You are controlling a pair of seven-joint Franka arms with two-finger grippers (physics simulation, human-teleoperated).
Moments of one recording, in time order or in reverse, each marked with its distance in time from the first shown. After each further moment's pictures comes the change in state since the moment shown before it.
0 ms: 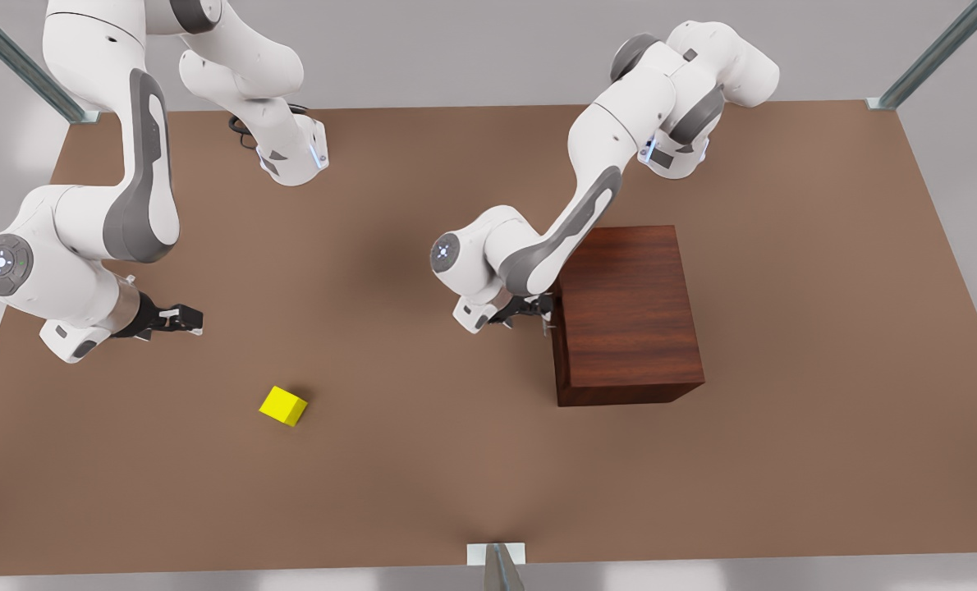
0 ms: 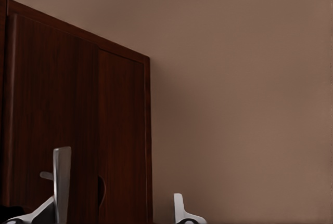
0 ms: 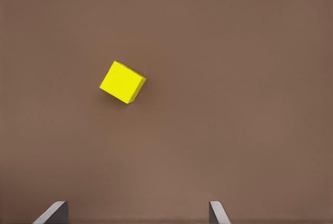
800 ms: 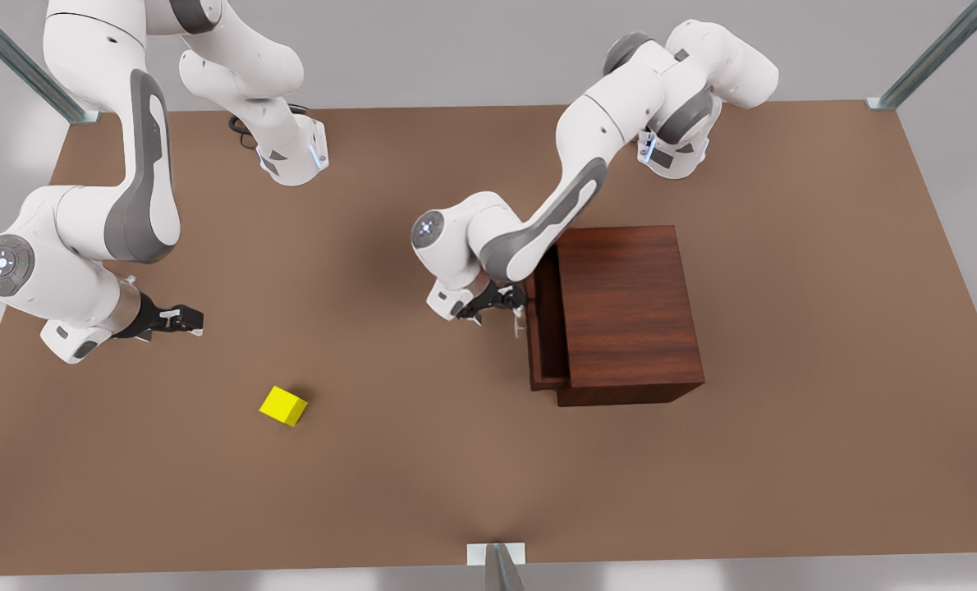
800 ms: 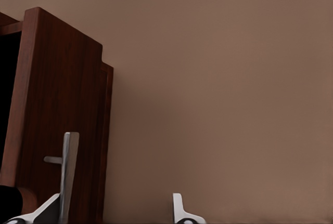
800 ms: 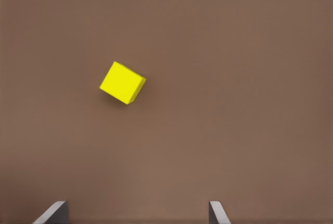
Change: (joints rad) left arm -0.058 0.027 -0.009 0.069 -0.006 0.082 -0.100; right arm 0.000 0.002 0.001 0.000 -0.001 0.003 -0.001
